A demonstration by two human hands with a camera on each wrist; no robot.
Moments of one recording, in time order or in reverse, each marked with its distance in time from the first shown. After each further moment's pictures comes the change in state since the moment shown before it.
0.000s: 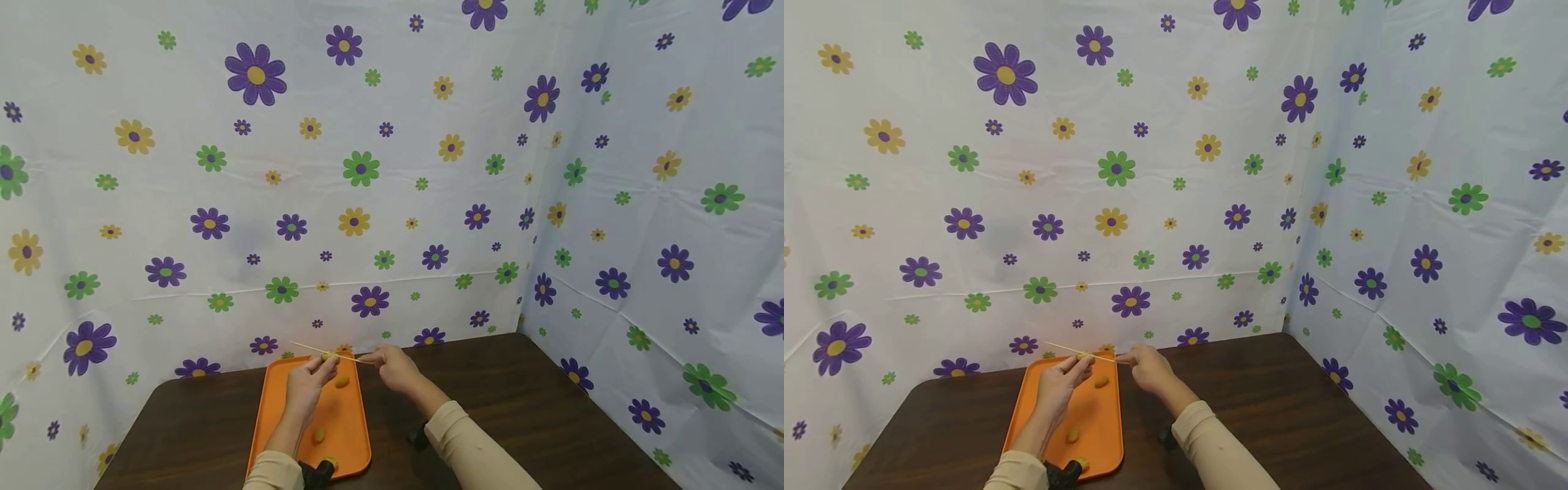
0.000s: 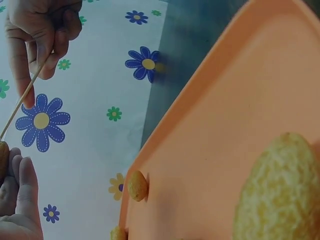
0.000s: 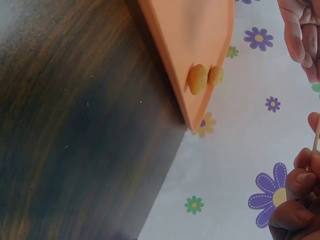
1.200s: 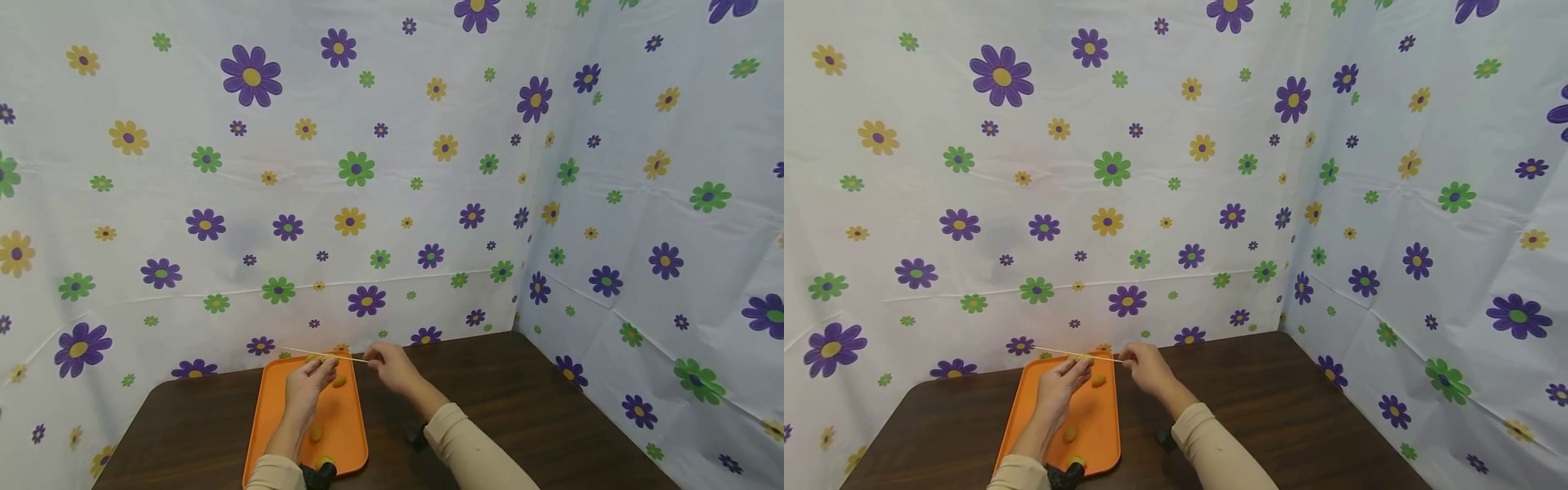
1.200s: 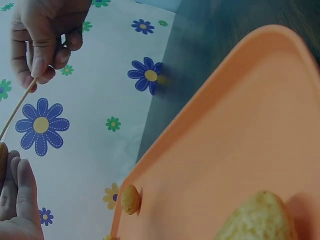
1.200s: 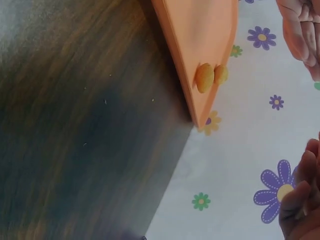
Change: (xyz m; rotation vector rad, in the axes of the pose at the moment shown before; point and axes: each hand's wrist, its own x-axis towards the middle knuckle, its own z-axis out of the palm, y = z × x) left_hand -0.005 -0.005 0.005 -0.123 0.017 -0.047; right_hand -0.004 0.005 -0.001 0.018 0.106 -0.143
